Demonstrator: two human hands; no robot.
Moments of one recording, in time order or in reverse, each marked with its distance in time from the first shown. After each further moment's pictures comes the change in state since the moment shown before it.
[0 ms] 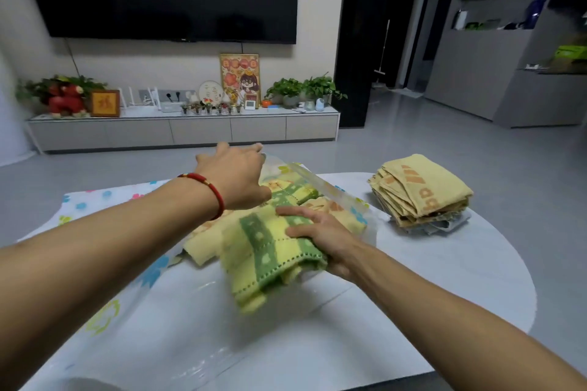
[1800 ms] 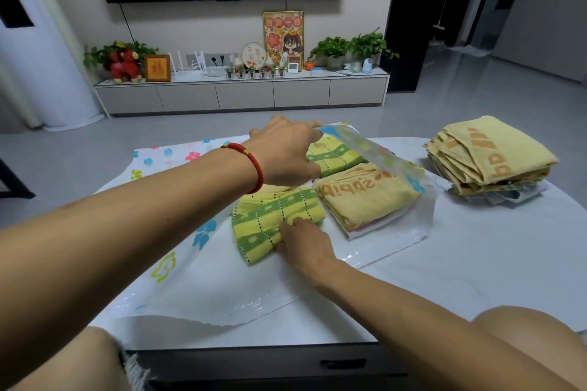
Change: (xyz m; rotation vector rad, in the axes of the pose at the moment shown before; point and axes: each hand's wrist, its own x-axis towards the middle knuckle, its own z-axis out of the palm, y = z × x) left_hand -0.035 -0.009 0.010 -0.186 -0.044 0.155; right_hand 0.033 0.100 0.110 -1.461 0.150 -0.278
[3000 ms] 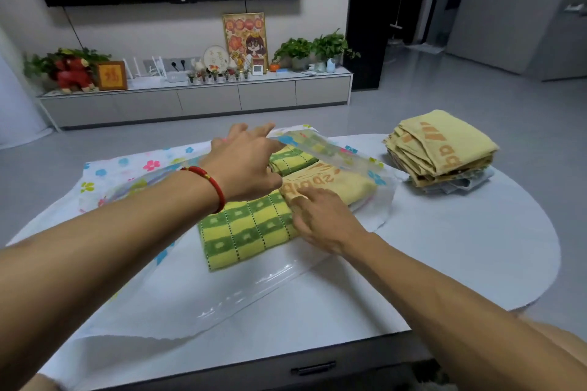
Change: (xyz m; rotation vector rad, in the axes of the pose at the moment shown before) left_hand 0.022 0.007 0.025 0.069 0.106 -0.028; right_hand -0.003 0.108 -0.058 -0.123 0.159 -0.147
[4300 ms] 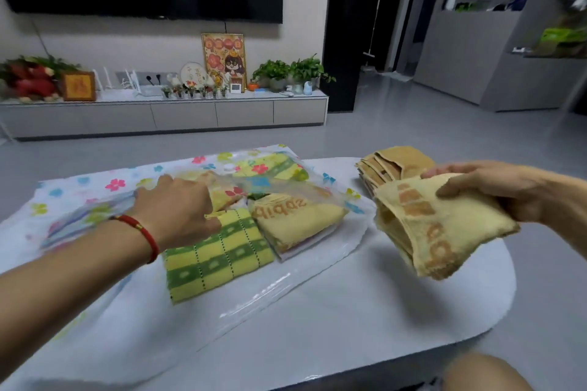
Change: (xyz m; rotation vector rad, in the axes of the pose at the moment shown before) left_hand -0.028 -0.031 0.009 0.091 -0.165 -0.260; right_hand -0.103 0.162 -0.218 1.134 -0.180 0.904
